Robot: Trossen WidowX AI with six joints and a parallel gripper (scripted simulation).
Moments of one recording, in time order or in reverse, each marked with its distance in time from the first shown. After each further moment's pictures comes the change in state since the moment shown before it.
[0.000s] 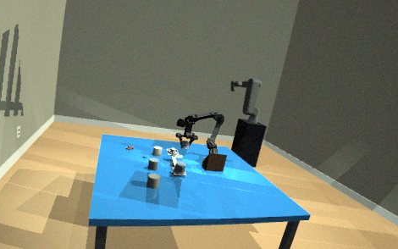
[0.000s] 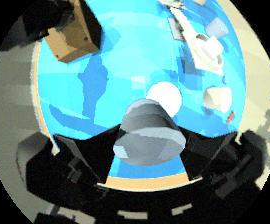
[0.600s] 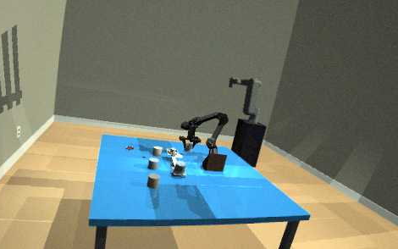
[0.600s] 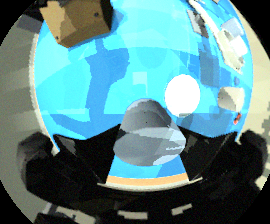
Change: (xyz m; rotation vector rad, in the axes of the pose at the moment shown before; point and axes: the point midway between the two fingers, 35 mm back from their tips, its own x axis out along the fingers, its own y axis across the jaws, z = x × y) arm 0.024 0.038 -0.017 -0.041 0.057 0.007
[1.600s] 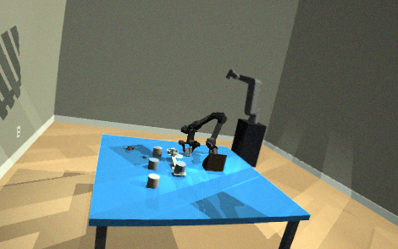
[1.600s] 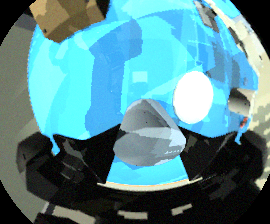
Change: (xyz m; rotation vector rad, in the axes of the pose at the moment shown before) arm 0.037 0.002 0.000 -0.005 0.003 0.002
